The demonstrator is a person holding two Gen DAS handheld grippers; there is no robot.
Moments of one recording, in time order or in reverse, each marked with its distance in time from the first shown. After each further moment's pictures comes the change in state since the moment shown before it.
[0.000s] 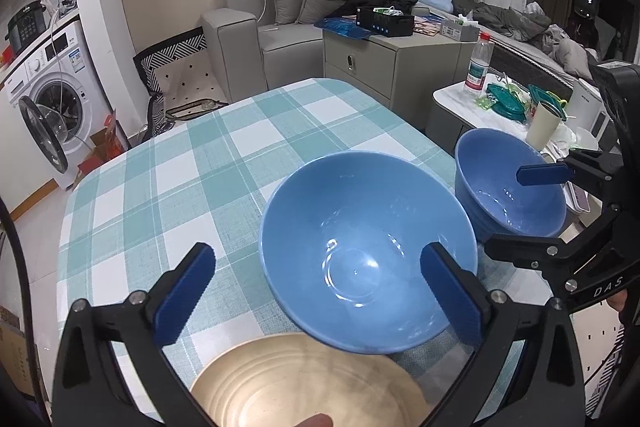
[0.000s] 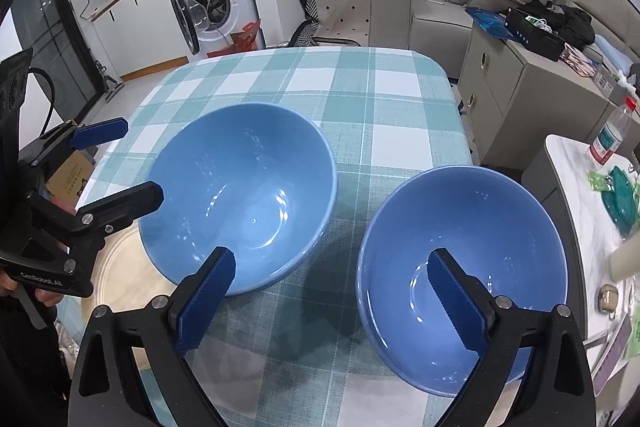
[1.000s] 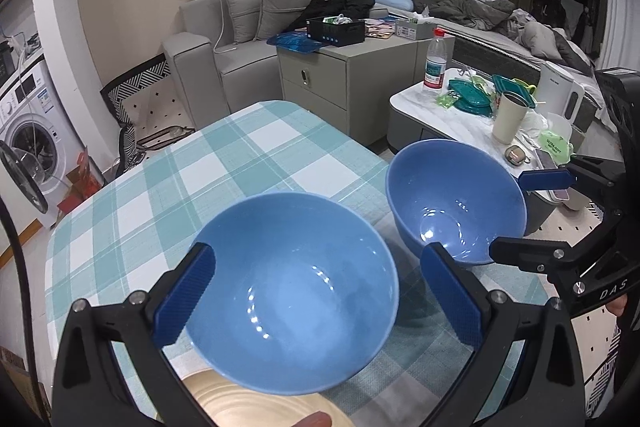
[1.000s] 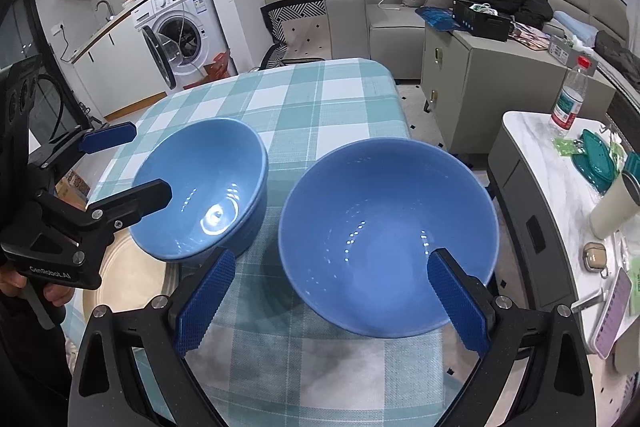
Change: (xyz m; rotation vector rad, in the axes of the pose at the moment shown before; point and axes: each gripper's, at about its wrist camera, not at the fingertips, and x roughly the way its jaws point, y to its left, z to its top) left arm 0.002 -0.063 0.028 0.115 -0.031 -0.078; right arm -0.045 -0.053 -0.036 0.130 -0.075 -0.055
